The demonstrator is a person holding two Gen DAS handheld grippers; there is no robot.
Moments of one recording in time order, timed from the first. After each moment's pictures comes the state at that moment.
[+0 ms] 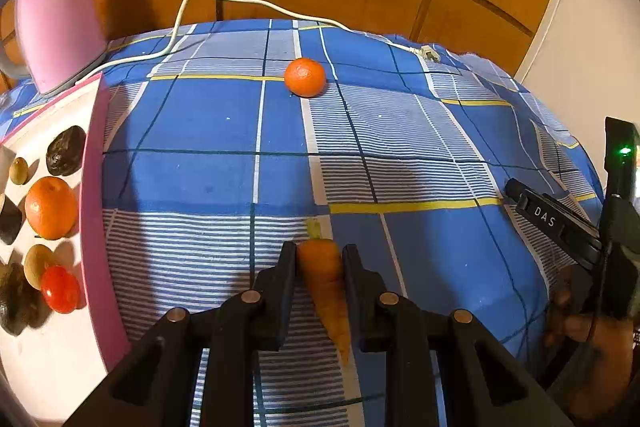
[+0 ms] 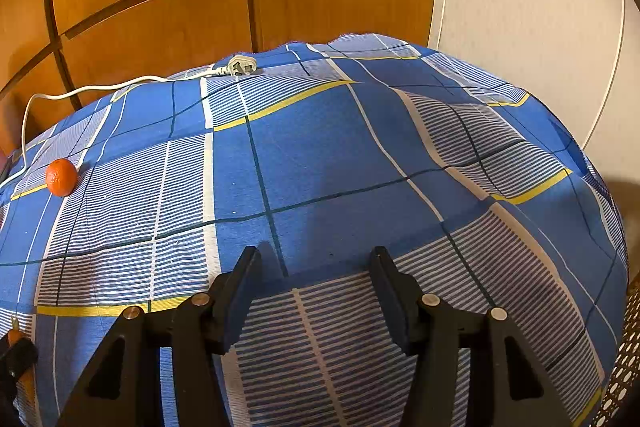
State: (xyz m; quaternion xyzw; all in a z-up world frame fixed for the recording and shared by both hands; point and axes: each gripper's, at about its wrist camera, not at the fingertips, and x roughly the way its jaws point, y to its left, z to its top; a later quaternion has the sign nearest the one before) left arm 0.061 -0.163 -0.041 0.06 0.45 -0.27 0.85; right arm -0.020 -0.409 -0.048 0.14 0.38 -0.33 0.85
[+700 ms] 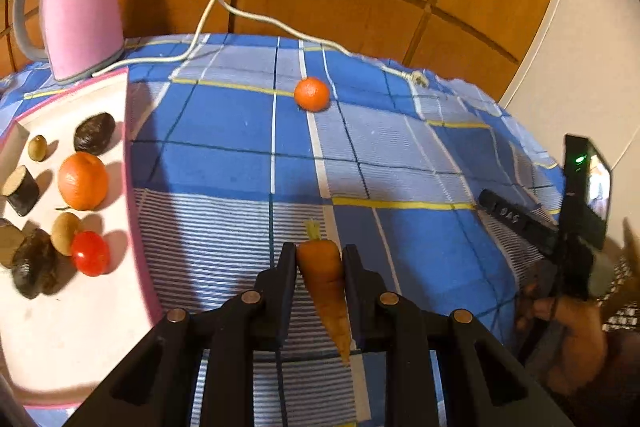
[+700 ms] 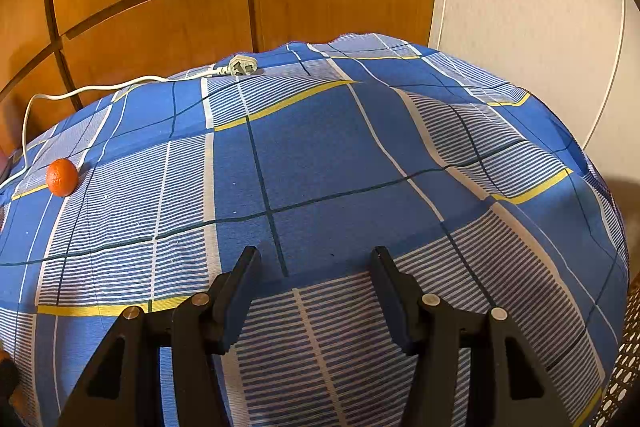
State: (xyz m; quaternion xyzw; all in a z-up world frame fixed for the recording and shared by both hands) left arm 0.040 -0.128 -0.019 0.01 0.43 -0.29 0.86; right arm -0.020 -0.409 -0.048 0.14 0.38 -0.33 0.85
